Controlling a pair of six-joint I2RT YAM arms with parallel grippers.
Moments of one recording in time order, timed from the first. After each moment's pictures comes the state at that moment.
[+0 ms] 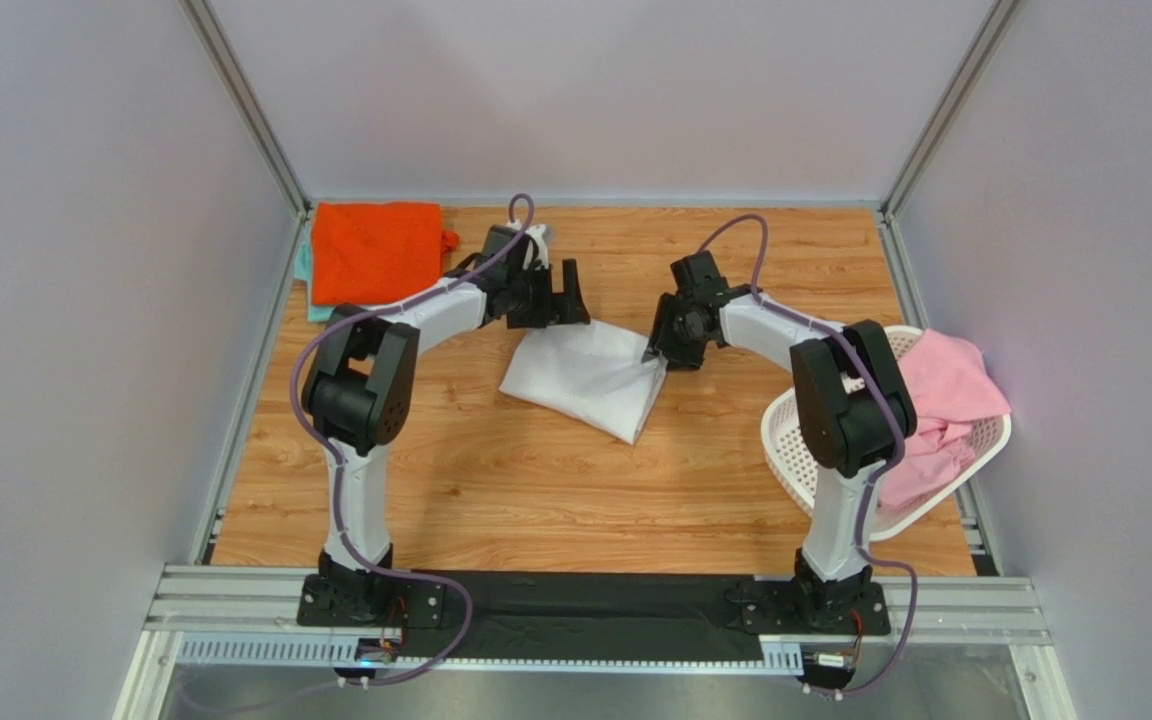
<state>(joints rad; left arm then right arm) -0.41 2.04 1.43 -0.17 0.31 -0.41 0.37 1.94 1.29 -0.42 -0.09 0.65</state>
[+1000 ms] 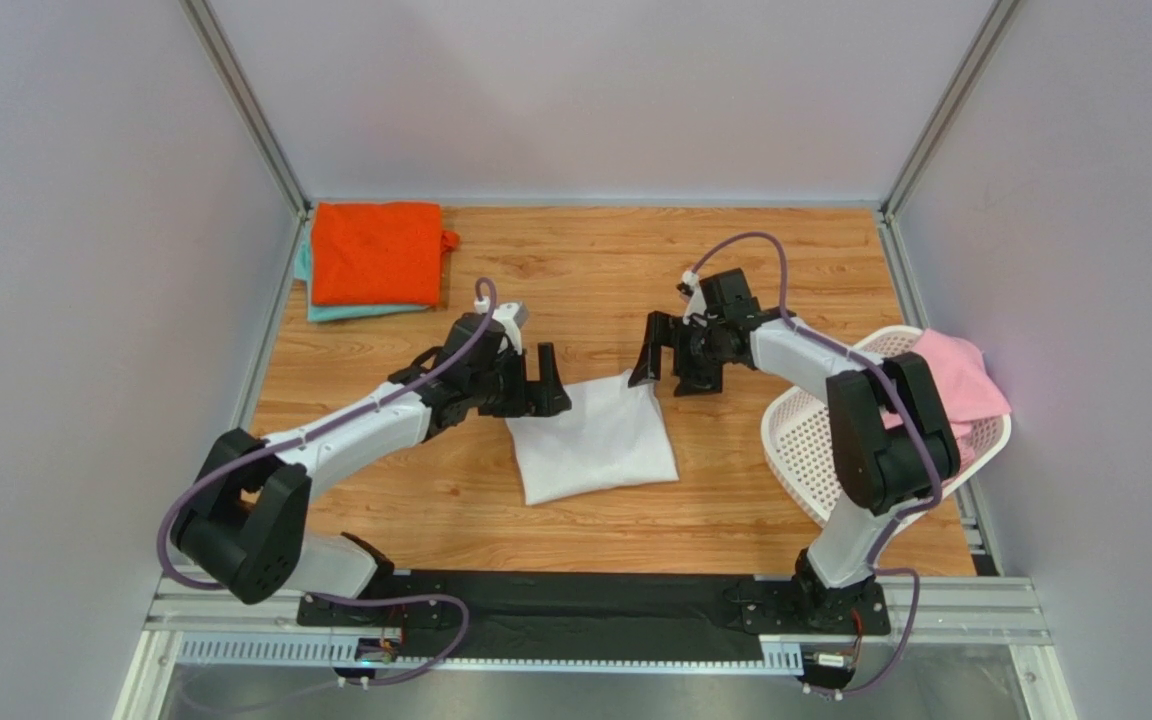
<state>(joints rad) -0.56 1.40 0.77 -0.15 0.19 -0.54 0.32 1.76 1.07 -0.35 -0.45 0.43</state>
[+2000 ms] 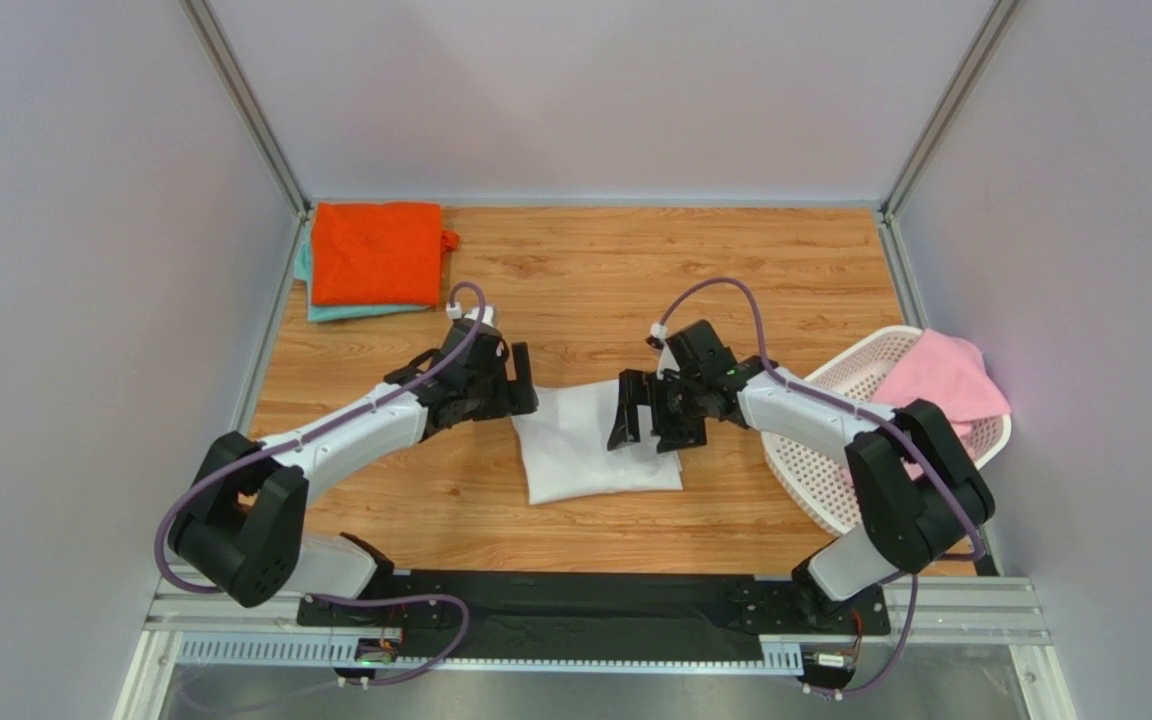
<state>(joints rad) -0.55 1.37 0.77 -0.27 -0.09 -0.60 0.55 1.54 0.85 -0.36 -0.39 0.53</state>
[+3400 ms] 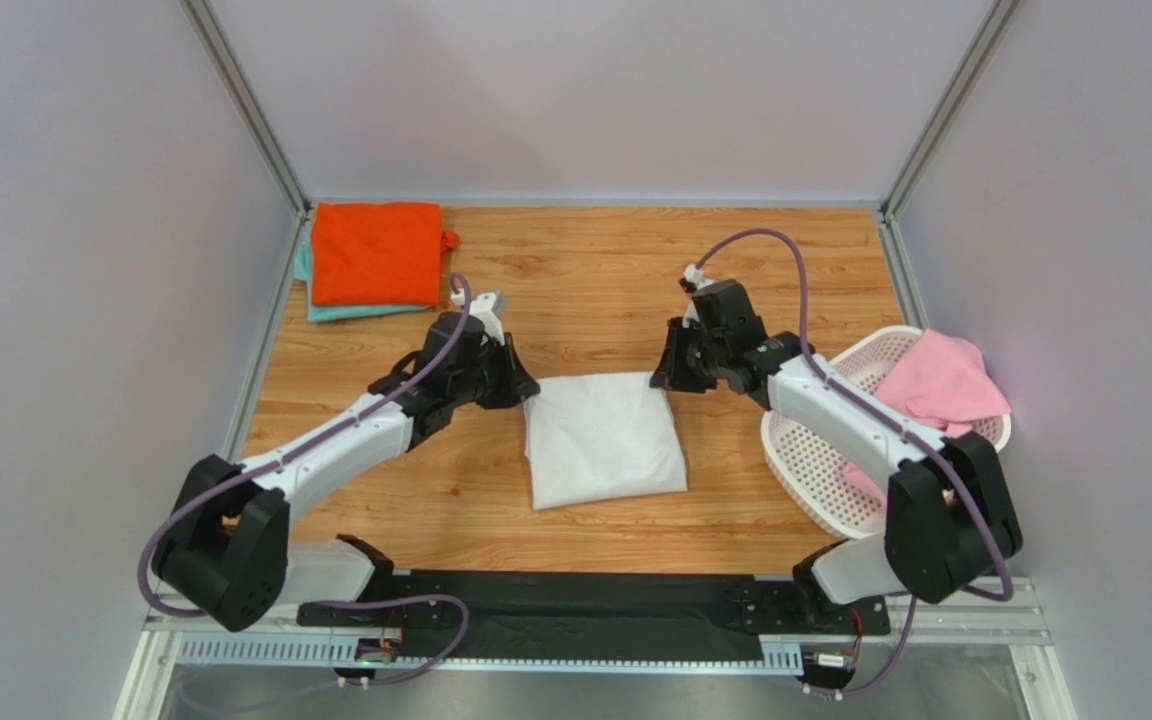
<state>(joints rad) -0.52 1.31 0.73 -0.08 0.15 -0.58 0.48 1.45 0.99 -0.38 -0.18 0.52</state>
